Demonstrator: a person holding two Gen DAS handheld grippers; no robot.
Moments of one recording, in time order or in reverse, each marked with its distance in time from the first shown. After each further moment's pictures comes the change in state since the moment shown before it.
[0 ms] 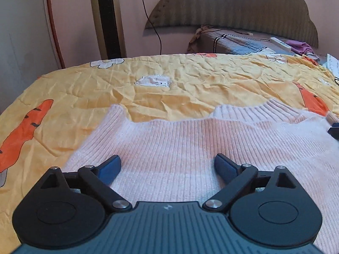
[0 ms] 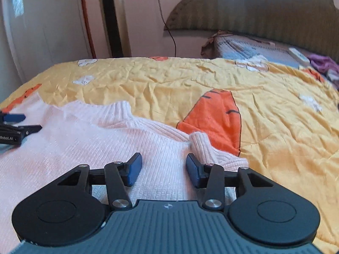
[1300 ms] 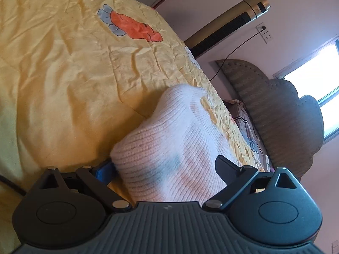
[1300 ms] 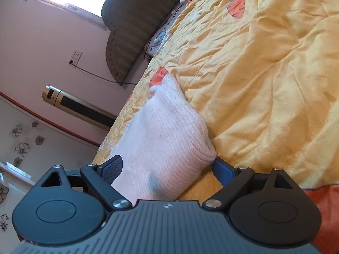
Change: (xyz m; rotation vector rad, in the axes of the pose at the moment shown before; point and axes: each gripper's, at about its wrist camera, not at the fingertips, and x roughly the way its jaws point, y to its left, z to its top) left arm -0.135 0.084 -0.137 -0.992 -0.100 -0.179; right arm -0.150 -0.006 -0.175 0.923 -0.224 0.153
